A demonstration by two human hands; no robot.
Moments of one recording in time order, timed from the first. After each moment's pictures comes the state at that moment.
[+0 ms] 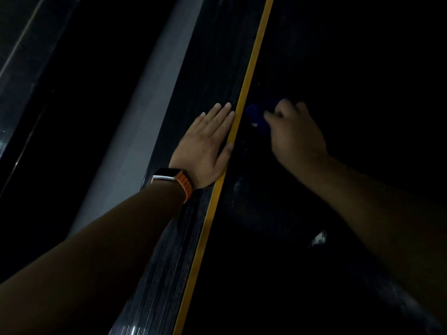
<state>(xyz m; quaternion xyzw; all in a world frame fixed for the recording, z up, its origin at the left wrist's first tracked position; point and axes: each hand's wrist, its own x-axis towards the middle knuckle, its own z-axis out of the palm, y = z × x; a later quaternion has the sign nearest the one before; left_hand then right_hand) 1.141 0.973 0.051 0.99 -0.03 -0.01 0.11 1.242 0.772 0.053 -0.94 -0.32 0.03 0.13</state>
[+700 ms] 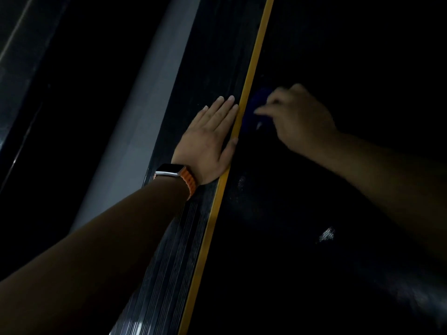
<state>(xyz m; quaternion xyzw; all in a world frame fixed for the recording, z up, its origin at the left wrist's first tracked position) 1.141 0.971 0.052 0.99 -0.03 0.00 0.12 1.270 0.777 0.065 -0.89 -0.43 0.02 0.14</state>
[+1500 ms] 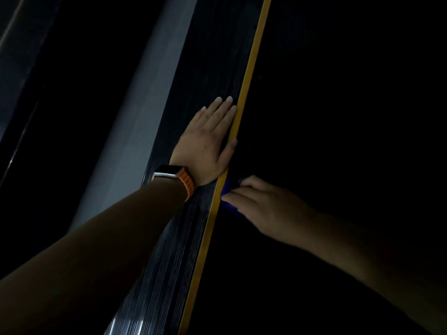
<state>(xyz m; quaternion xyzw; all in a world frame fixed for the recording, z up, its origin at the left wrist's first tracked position) 1.141 0.972 0.053 0.99 -0.03 0.01 0.13 1.134 0.751 0.054 -0.76 -0.62 0.14 0.18</state>
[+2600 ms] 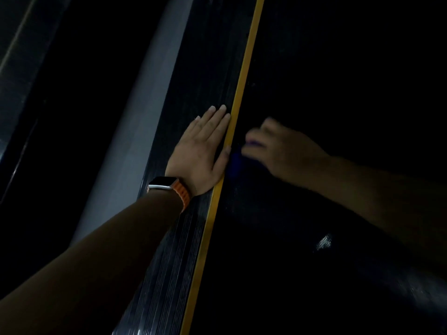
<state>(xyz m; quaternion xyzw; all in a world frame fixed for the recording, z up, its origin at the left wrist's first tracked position) 1.142 0.972 0.052 0.99 -0.02 0.01 0.13 1.248 0.758 0.052 -0.80 -0.59 0.03 0.09</state>
